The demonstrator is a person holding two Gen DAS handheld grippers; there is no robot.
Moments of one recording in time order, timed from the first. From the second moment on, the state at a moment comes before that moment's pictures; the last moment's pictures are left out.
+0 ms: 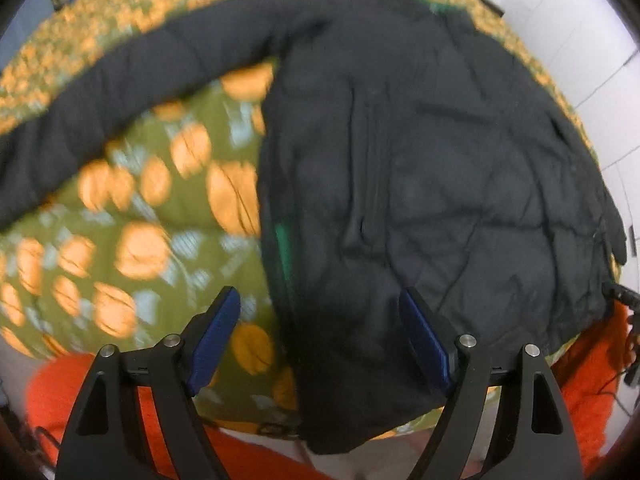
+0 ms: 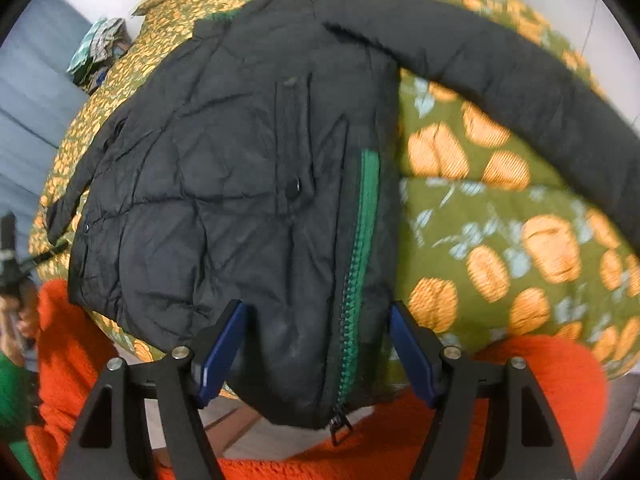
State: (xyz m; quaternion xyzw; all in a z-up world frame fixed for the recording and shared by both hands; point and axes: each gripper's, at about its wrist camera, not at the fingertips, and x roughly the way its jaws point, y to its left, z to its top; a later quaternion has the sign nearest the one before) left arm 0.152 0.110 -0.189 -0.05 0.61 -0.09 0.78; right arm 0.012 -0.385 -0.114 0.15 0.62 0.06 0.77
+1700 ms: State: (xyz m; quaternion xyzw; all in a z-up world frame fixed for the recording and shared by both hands) left arm 0.123 0.035 -0.033 -0.02 0.37 -0.11 0.92; right arm -0.077 -0.592 0.012 0.27 0.33 -0.19 0.88
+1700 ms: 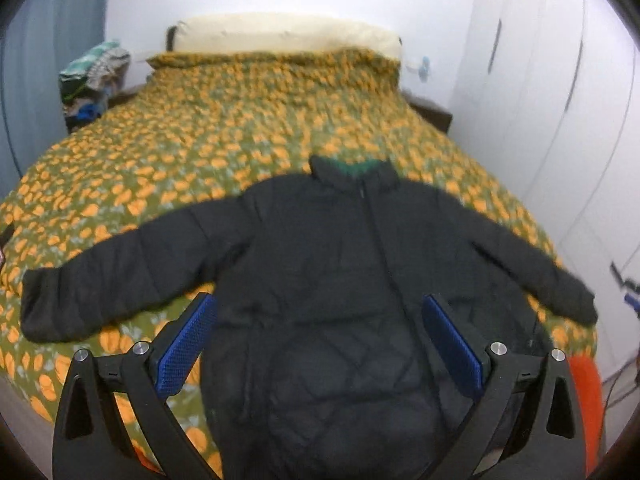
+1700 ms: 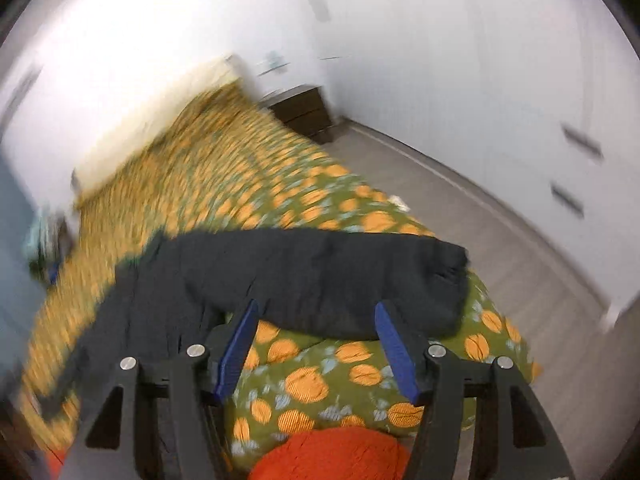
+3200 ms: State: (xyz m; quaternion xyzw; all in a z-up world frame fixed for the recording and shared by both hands) left arm 0.121 0.024 -0.075 -0.04 0.45 -0.06 0.89; right arm 0.124 -0.286 0.006 0.01 0.29 0.11 0.95
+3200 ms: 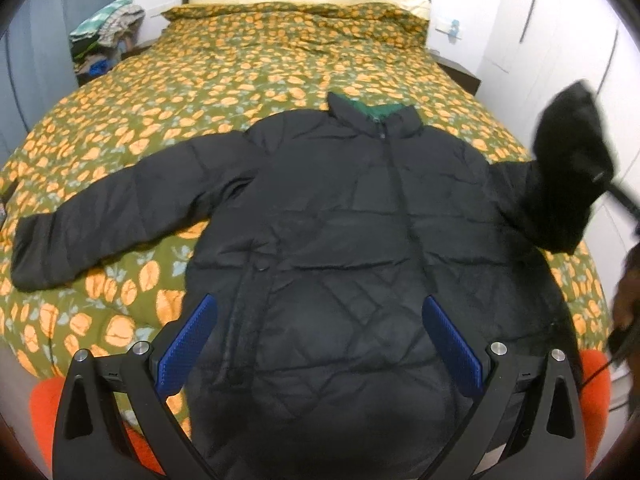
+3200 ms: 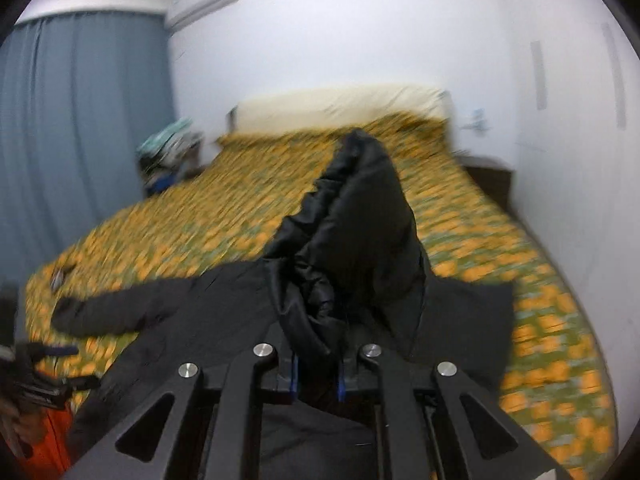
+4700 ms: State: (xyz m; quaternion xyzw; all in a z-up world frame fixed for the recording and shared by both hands) left arm 0.350 -0.046 -0.108 0.05 0.49 -0.10 0.87; right arm 0.108 -0.392 -0.046 0.12 0.35 0.06 0.93
